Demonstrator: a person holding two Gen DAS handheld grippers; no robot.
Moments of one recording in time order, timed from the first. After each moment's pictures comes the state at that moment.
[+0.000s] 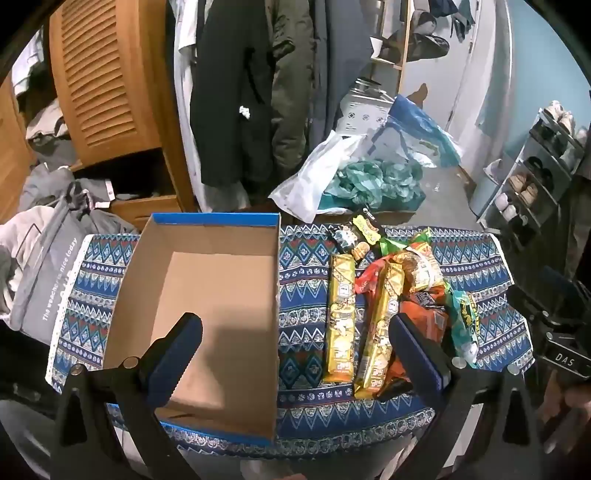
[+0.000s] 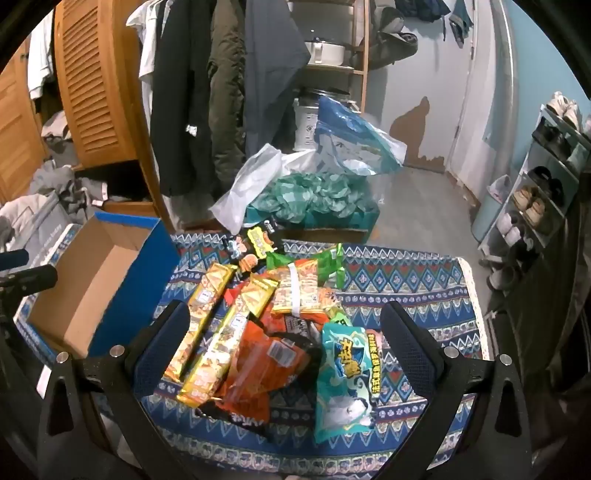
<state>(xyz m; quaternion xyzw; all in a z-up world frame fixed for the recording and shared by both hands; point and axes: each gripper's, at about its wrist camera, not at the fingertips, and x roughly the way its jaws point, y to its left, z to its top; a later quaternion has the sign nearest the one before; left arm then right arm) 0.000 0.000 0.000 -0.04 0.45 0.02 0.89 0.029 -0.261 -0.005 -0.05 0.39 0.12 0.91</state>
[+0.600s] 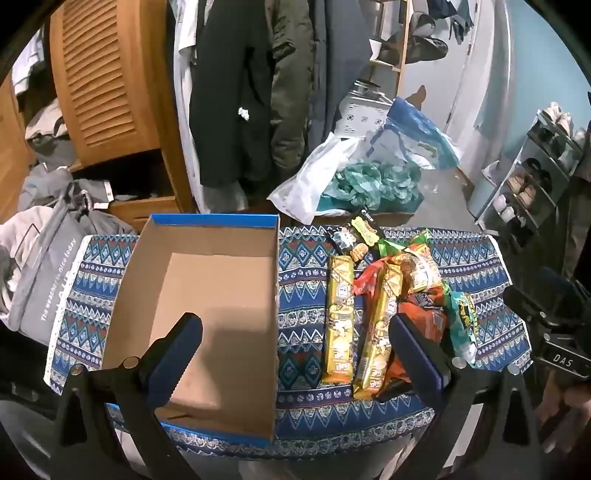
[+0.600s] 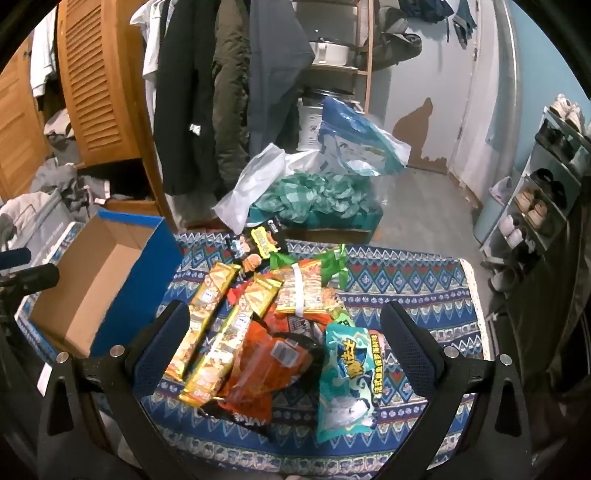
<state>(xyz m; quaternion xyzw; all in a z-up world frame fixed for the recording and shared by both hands) -0.002 0.001 0.000 -0.04 0.45 0.01 0.89 0.029 -0.257 -0.006 -0.05 0.39 0.13 0.91</state>
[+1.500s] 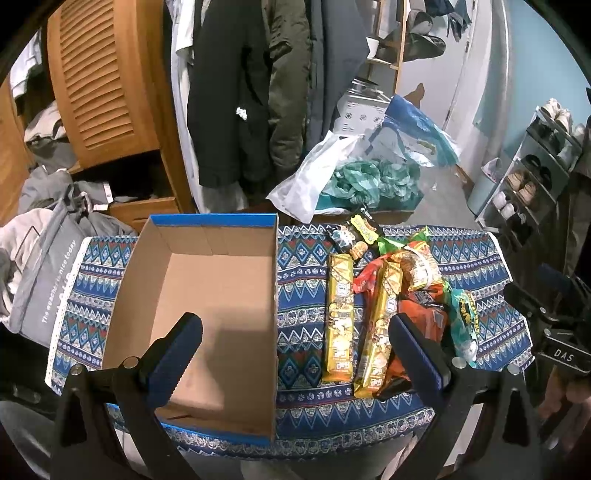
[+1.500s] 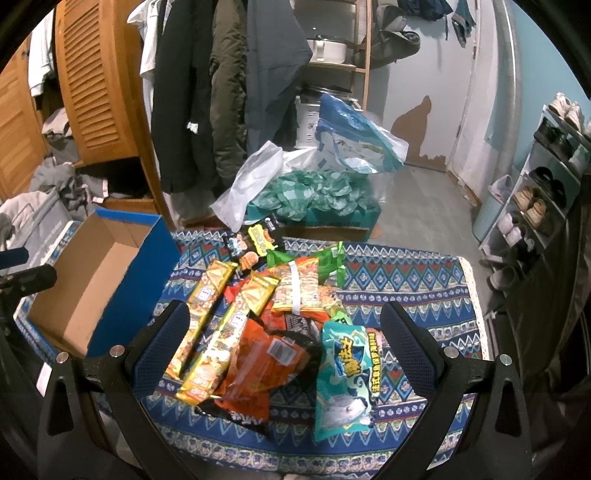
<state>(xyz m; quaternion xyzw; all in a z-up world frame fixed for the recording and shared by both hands) -0.002 0.000 -0.001 -0.04 0.45 0.01 0.89 0.029 -0.262 -0.009 -0.05 0.40 0.12 0.91</state>
